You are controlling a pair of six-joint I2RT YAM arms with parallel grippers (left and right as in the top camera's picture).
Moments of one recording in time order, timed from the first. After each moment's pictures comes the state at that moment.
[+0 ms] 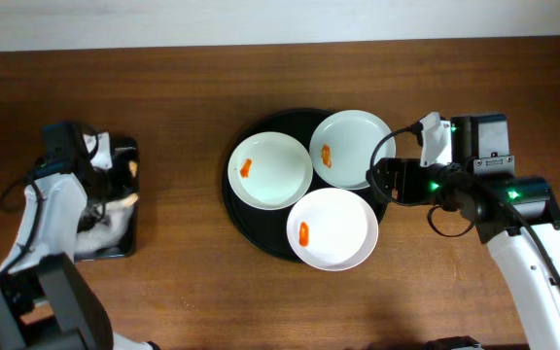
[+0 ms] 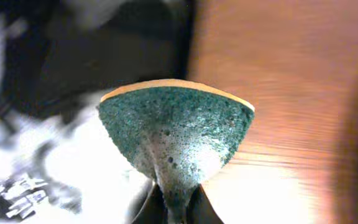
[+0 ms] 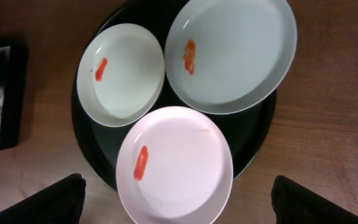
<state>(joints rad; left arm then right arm) 0.30 1.69 1.15 -0.67 0.18 0.05 0.09 1.24 1.20 -0.95 -0.34 0.16</state>
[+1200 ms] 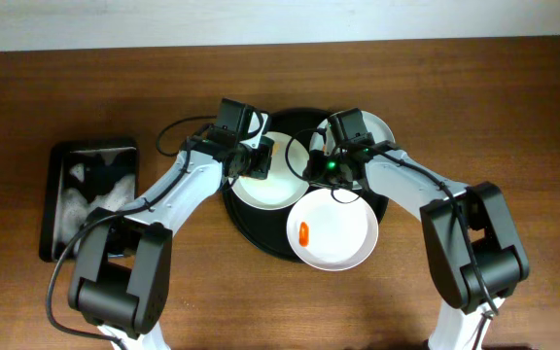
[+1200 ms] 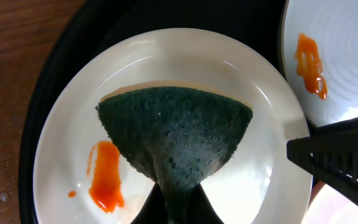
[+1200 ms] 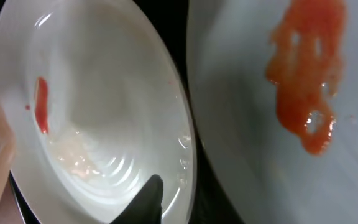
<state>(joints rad) -0.36 1.90 1.28 -0.43 0.17 -0.12 0.35 1.98 1.21 -0.34 -0.36 0.52</state>
